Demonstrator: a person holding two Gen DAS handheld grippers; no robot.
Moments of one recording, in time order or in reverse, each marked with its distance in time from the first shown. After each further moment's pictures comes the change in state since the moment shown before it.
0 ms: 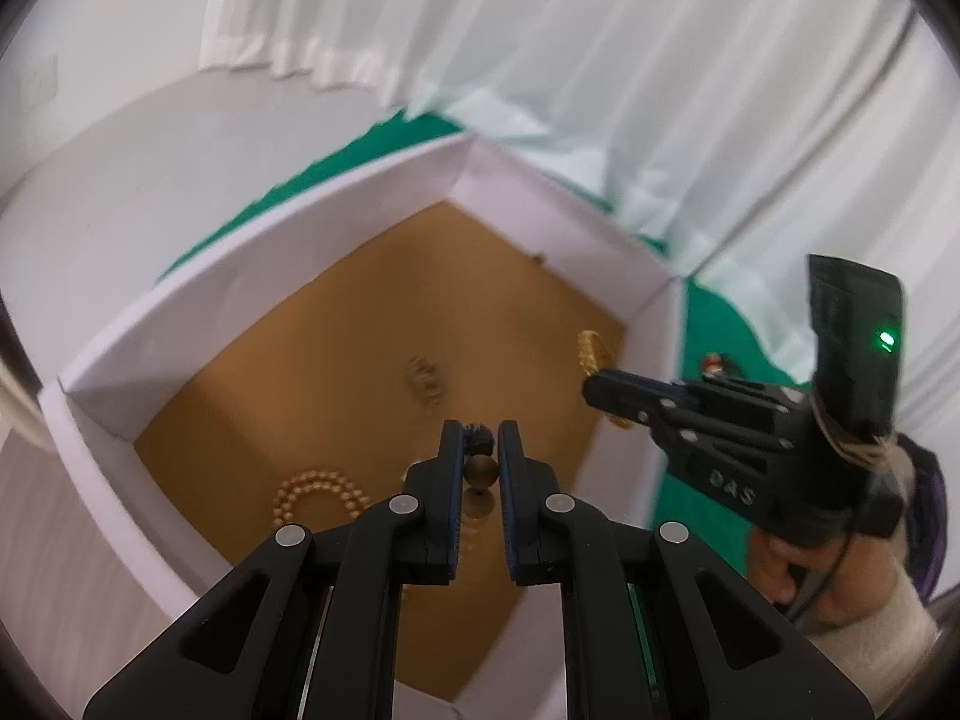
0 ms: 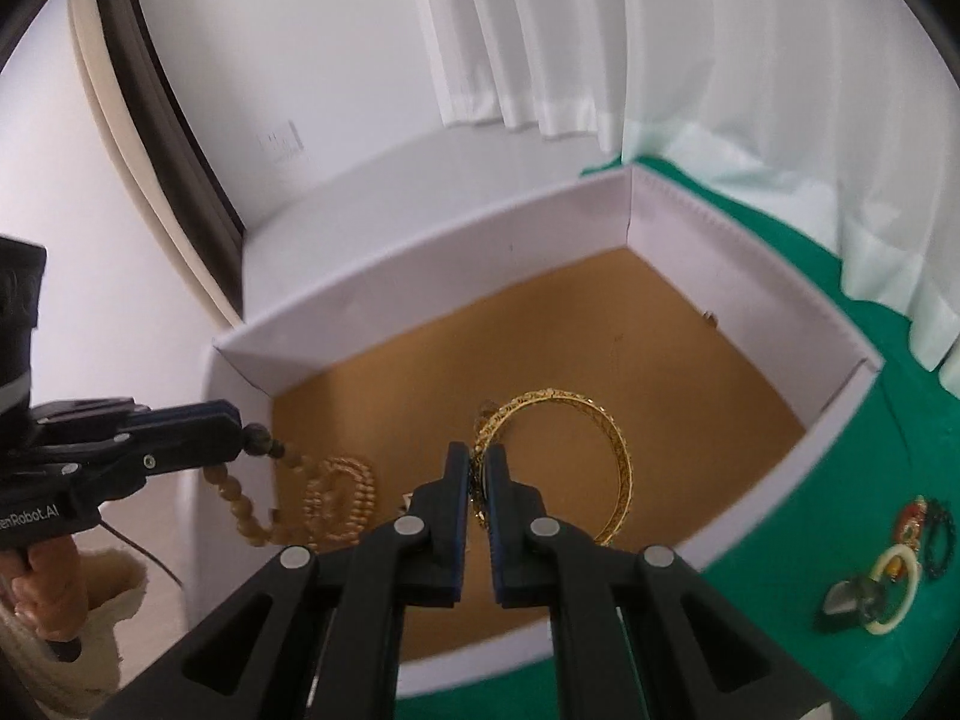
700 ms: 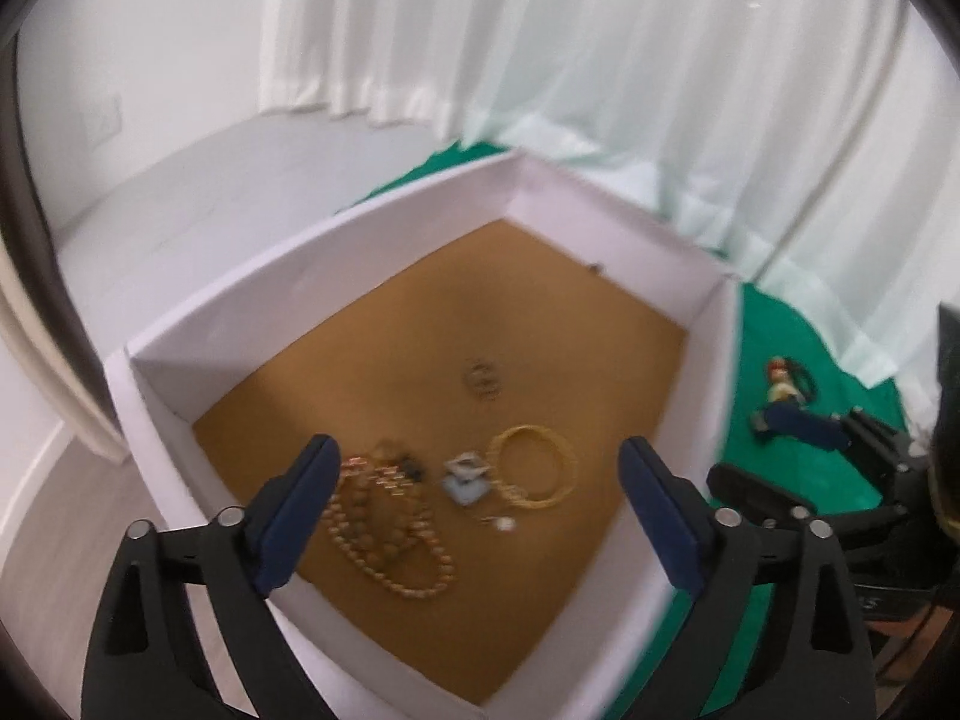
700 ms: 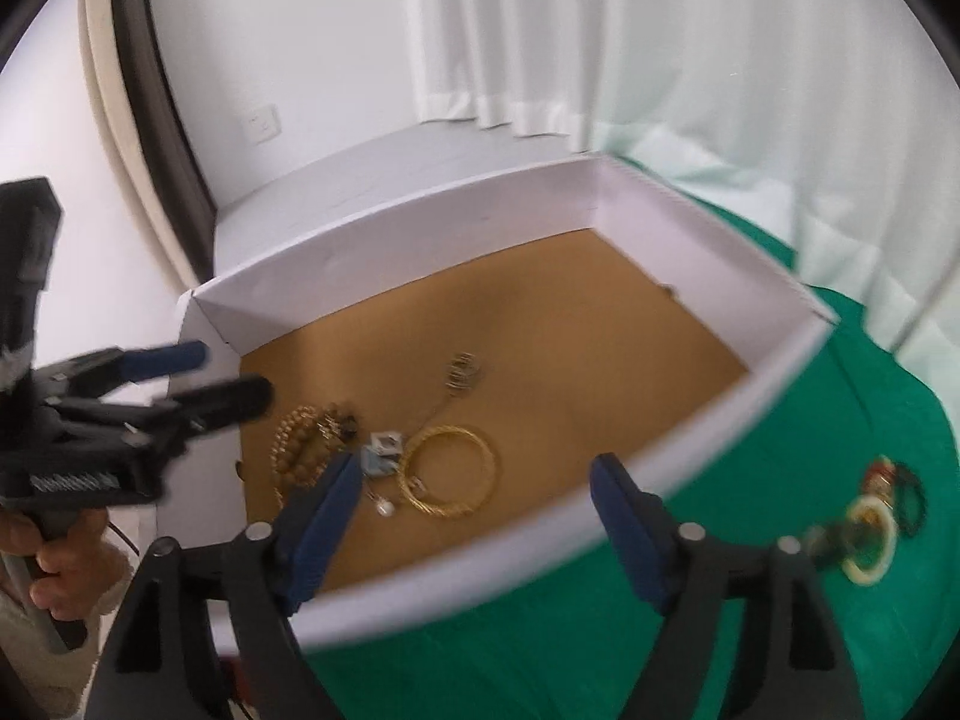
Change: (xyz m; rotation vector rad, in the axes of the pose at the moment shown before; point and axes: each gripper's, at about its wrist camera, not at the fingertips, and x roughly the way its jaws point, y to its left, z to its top) left arm -0.027 -0.036 -0.041 0.050 -0.137 0.179; right arm -0.049 0.004 -0.062 0.006 -0.066 -0.163
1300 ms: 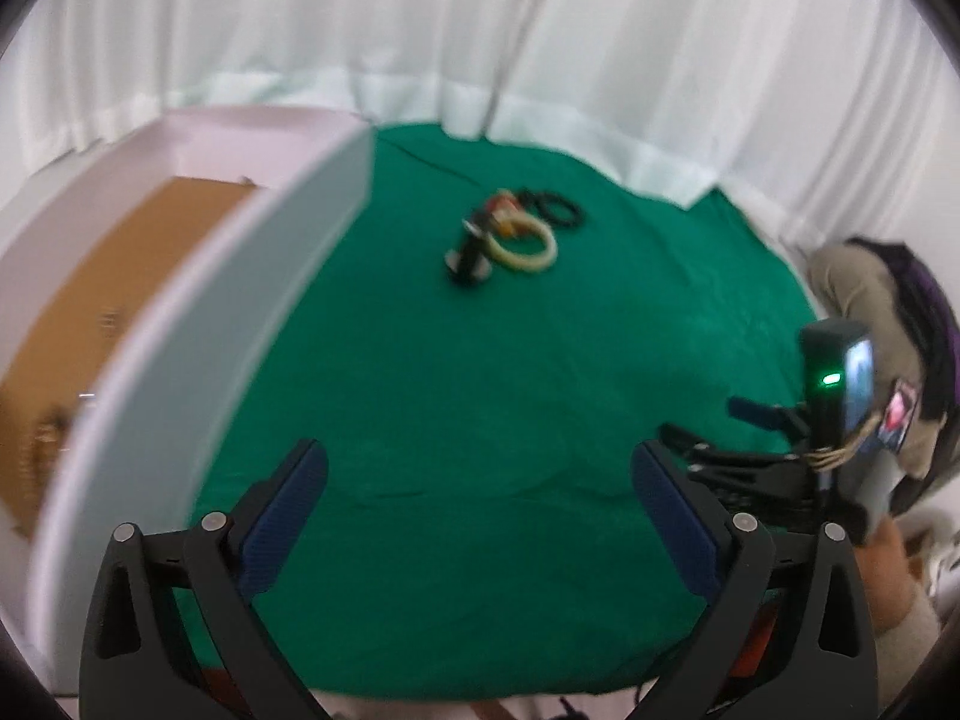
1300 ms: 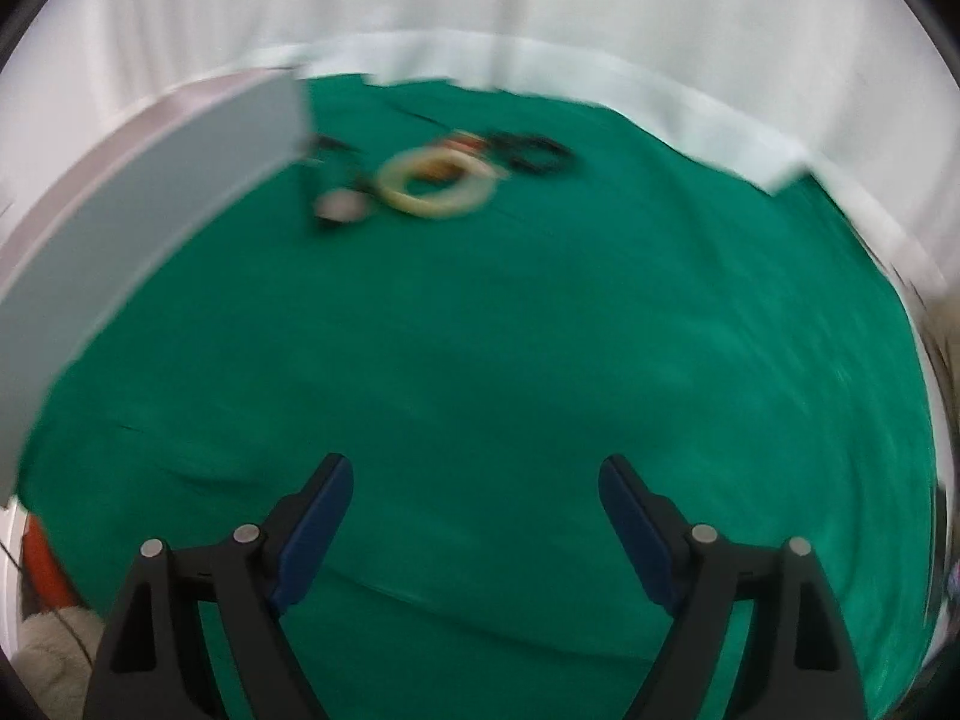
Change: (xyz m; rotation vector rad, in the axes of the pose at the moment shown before) left arm 0.025 -0.212 -0.104 0.346 0.157 -0.330; right arm -0.088 -0.194 -0.243 0.476 0.138 -0.507
